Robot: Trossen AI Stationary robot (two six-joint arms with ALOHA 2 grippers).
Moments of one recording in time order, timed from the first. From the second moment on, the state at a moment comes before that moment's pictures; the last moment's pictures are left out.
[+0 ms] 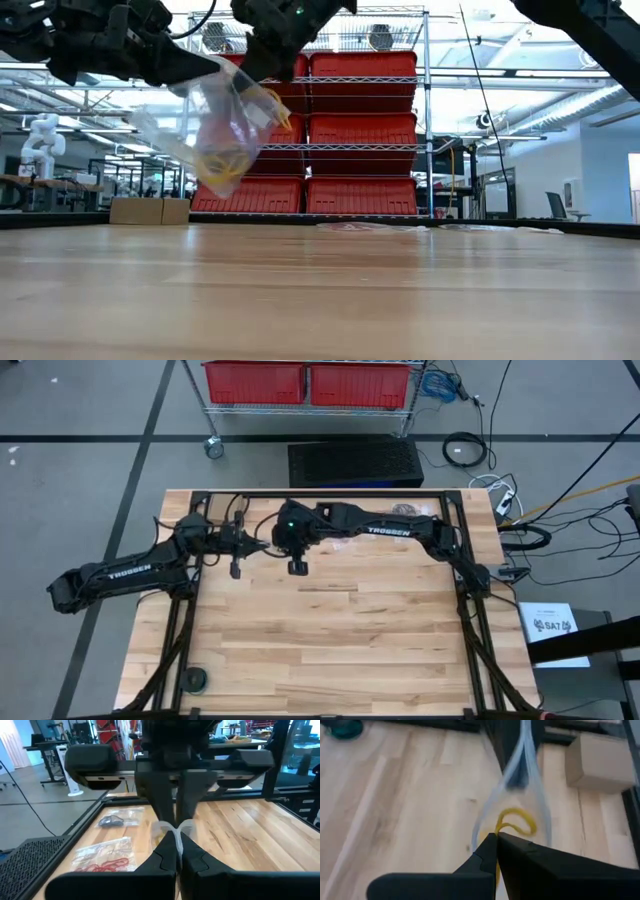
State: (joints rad) left arm 0.53 0.65 0.30 0.31 0.52 0.12; right arm -0.14 2.22 2.22 -0.82 -0.10 -0.21
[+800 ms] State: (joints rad) left arm 0.47 0.84 0.33 0.34 0.52 0.14; right arm -0.16 2.24 2.24 -0.88 -0.19 -0.09
